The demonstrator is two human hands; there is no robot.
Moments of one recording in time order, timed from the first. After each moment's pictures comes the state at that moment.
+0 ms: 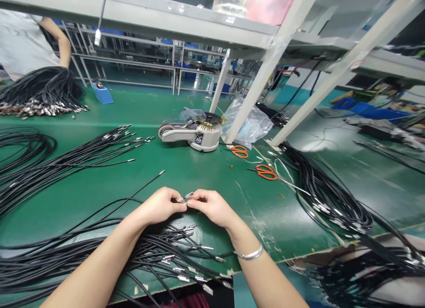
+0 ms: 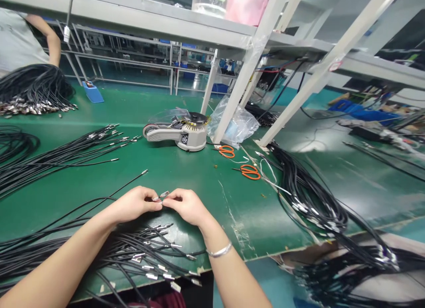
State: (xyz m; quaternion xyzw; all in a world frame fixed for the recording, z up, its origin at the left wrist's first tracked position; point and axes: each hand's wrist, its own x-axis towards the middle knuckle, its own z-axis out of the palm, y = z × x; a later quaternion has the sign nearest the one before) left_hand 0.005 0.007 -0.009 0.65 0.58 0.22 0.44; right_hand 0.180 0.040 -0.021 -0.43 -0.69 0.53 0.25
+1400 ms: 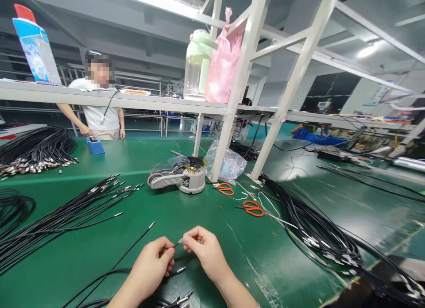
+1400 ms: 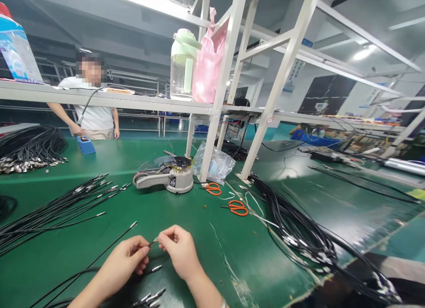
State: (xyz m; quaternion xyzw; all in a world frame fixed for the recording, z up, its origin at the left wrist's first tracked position) left_hand 0.019 0.011 -0.027 0.55 0.57 0.36 0.50; right_hand 0.168 0.039 -0.015 -0.43 -0.55 0.54 0.46
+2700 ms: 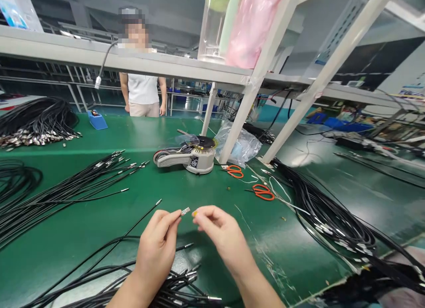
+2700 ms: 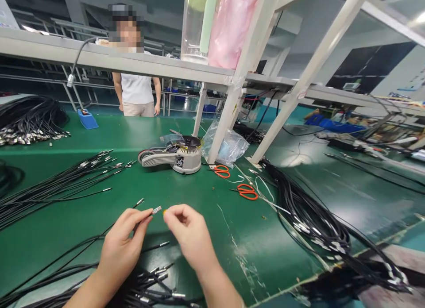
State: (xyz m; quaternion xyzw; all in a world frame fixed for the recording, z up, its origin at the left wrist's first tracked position) left_hand 0.021 -0.004 -0.021 0.65 0.50 0.56 0.08; right_hand 0.168 0.024 0.028 -0.45 -0.54 0.54 0.47
